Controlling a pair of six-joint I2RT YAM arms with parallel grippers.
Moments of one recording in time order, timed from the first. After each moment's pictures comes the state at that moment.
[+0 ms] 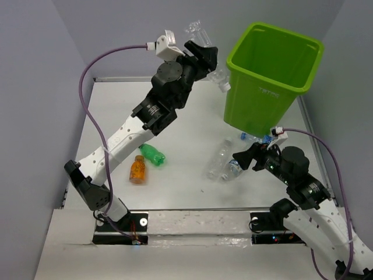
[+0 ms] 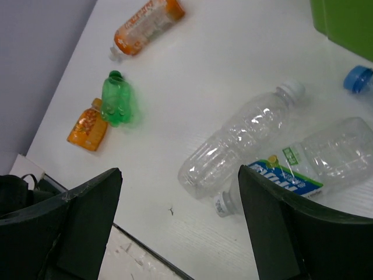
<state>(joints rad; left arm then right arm) -0.83 1.53 1.73 -0.06 -0.50 -0.76 0.52 0.49 0.63 -0.40 -0.11 0.52</state>
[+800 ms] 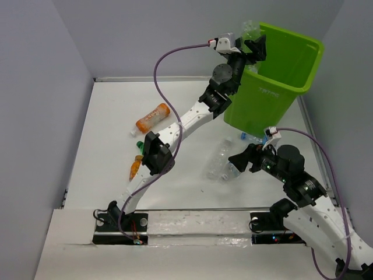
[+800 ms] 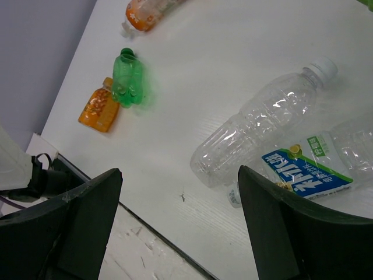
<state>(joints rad) -0.88 2.42 2.56 0.44 -0.47 -0.37 0.52 0.51 0.59 -0.38 -0.20 0.55</state>
